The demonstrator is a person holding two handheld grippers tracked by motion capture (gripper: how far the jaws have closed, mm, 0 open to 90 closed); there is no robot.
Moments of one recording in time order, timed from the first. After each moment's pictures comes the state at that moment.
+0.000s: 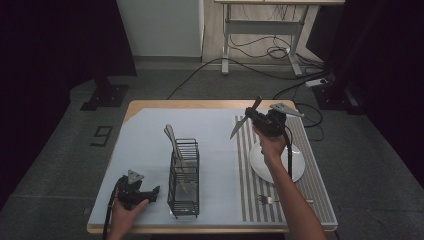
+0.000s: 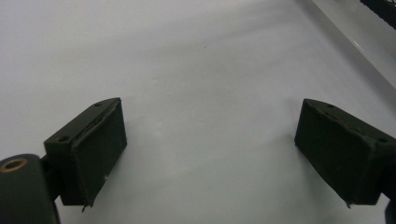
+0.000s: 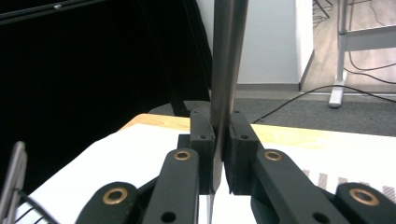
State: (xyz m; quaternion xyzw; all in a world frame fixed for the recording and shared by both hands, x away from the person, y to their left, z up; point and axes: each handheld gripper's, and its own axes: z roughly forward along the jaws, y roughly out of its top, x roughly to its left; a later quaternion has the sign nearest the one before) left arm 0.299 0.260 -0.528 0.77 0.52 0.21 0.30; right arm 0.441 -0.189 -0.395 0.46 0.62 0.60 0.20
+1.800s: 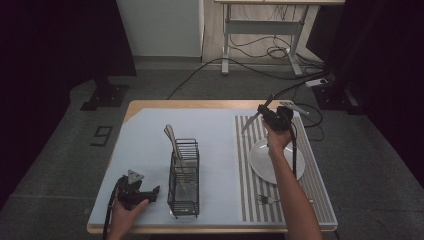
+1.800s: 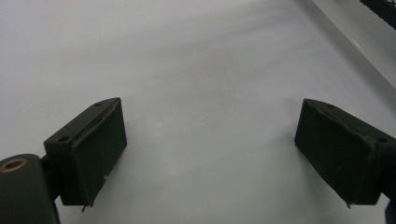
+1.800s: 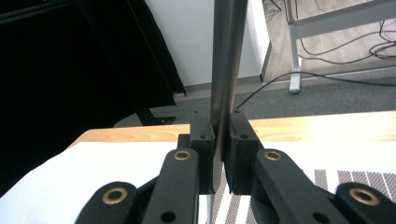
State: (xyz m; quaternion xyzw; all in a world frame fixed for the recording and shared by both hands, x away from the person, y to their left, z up) left arm 0.299 0.260 -0.528 0.77 0.52 0.21 0.30; right arm 0.495 -0.228 -0.440 0.53 0.57 0.58 0.22
